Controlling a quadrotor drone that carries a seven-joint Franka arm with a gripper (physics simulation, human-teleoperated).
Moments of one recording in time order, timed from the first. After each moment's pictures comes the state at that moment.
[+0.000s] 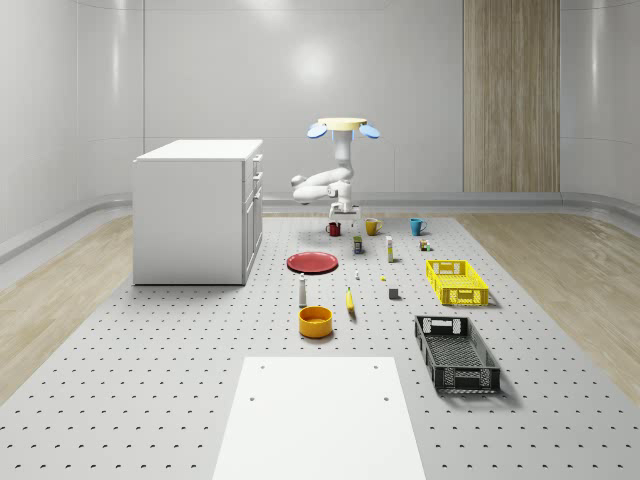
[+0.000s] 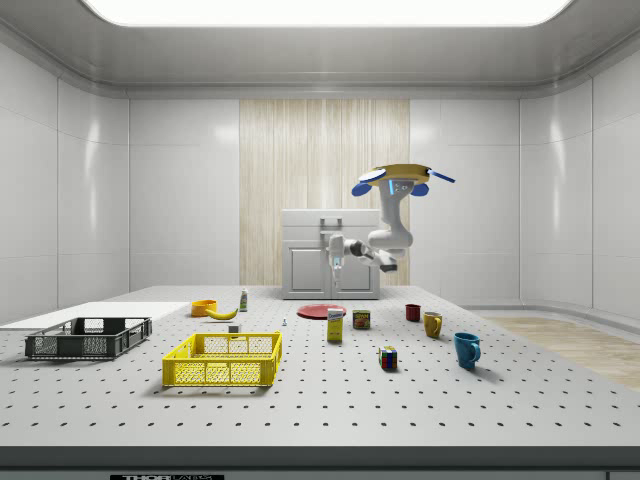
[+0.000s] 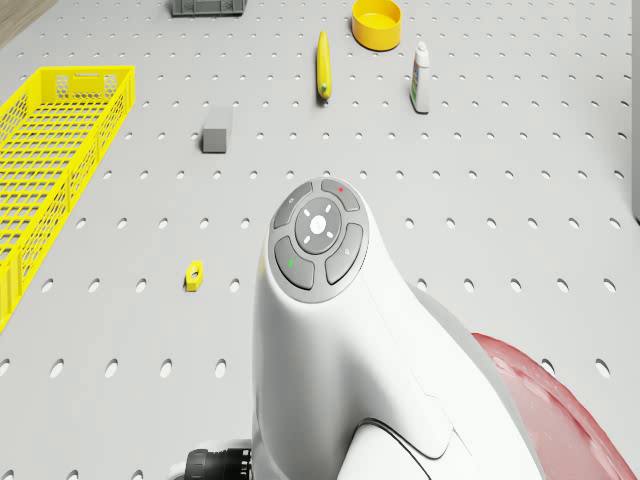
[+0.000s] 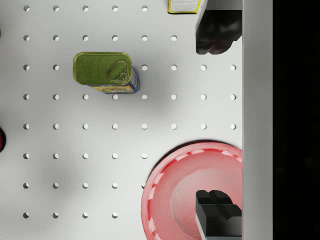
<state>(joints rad) -1.10 -1.23 1.31 -2.89 -1.90 1.31 1.63</state>
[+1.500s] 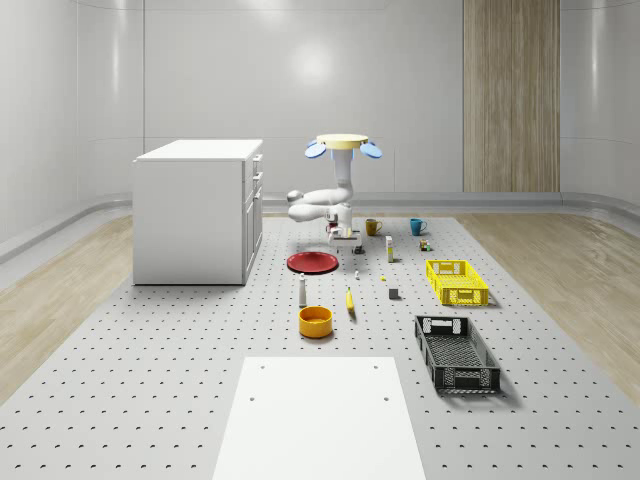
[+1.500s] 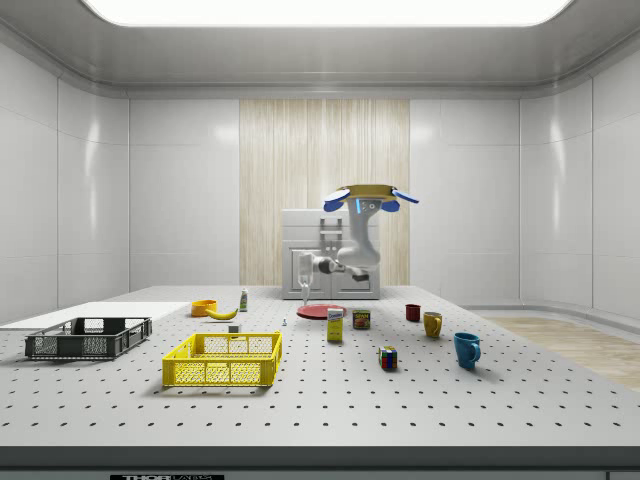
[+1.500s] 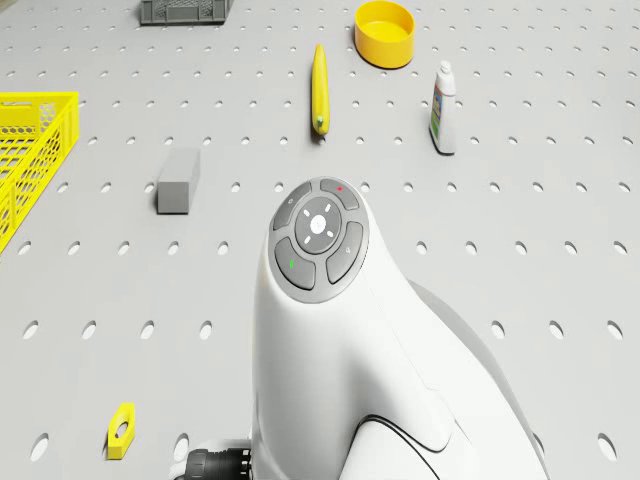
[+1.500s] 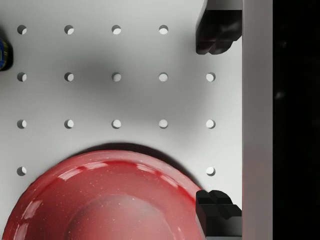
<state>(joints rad) -1.13 -1.35 1.34 -2.88 -1.85 1.42 1.66</state>
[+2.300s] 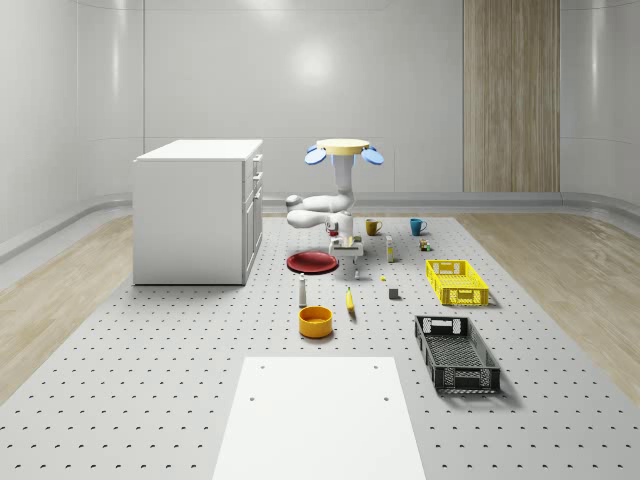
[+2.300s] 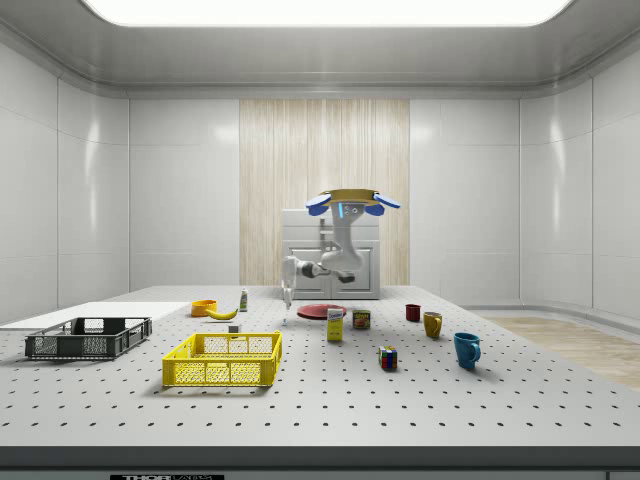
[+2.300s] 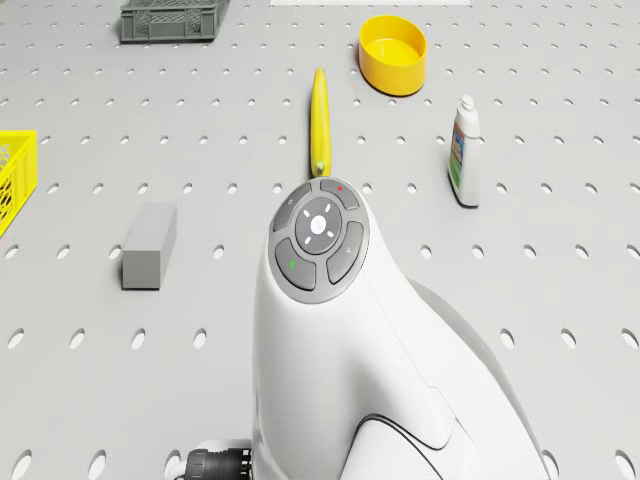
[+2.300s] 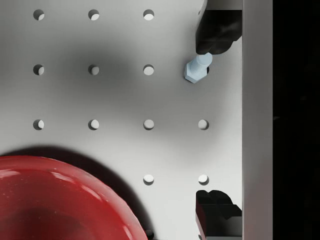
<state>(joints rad) -1.14 -1.40 1.35 -2.88 -1.83 1.46 1.67</state>
